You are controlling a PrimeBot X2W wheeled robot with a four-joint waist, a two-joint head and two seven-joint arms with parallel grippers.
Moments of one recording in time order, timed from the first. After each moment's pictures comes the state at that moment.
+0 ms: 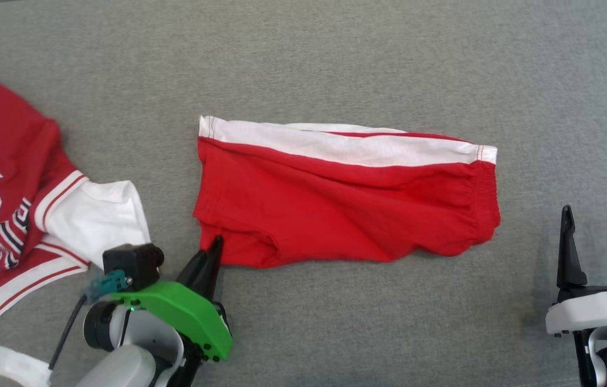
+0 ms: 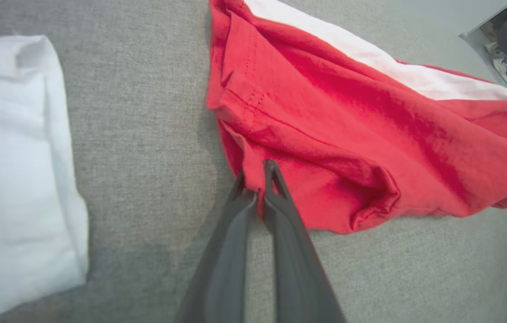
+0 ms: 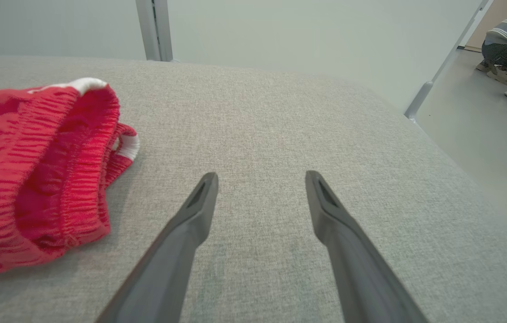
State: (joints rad) left arm -0.30 0.48 -0.75 -0.07 -0.97 0.36 0.02; right arm -0.04 -0.05 -0.26 0.09 -0.03 0.13 -0.26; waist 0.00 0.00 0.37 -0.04
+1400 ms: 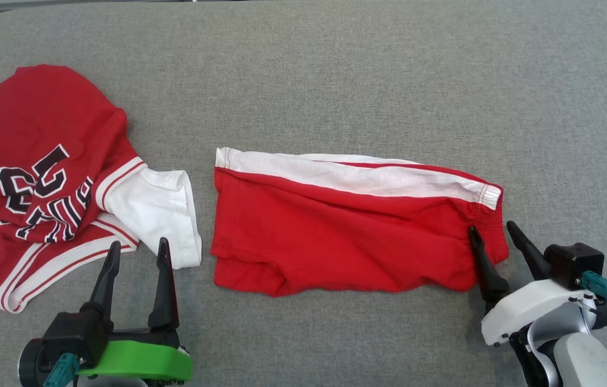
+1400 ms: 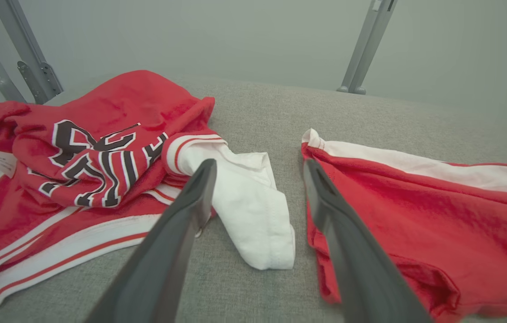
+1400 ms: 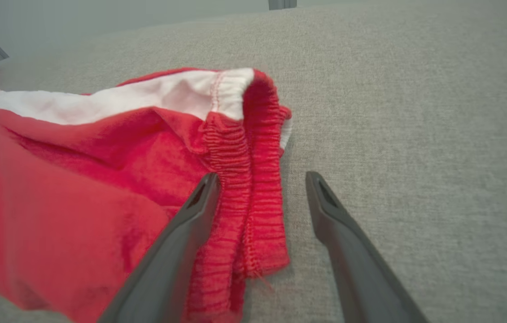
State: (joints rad) left arm -0.03 0.42 -0.49 -0.14 -0.60 0.39 -0.26; right arm -0.07 -0.11 0.03 0.12 0.20 0.13 -0.05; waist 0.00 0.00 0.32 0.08
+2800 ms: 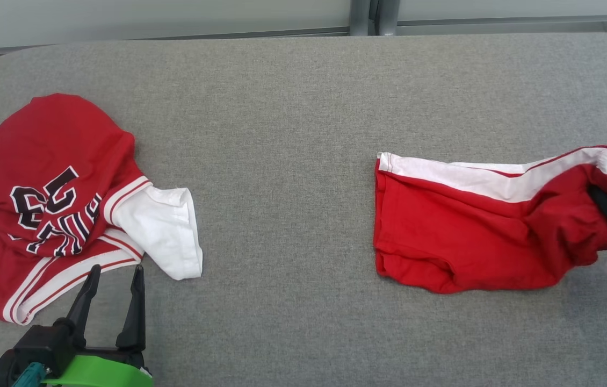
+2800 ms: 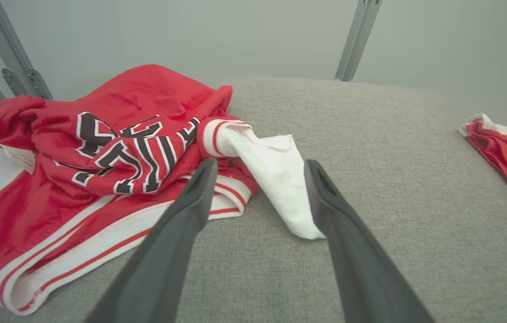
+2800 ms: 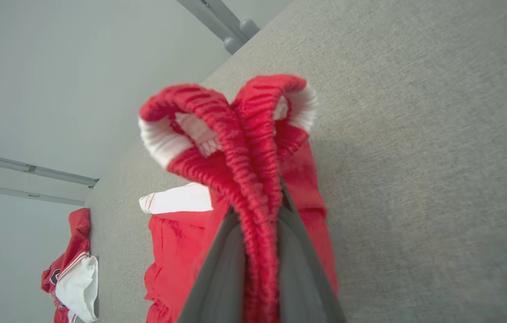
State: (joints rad) left arm 0.03 0.25 -0.12 0.14 -0.38 -0.11 -0.26; right arm -0.22 -0.37 -0.23 0.18 1.03 0.13 0.51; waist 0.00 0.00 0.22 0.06
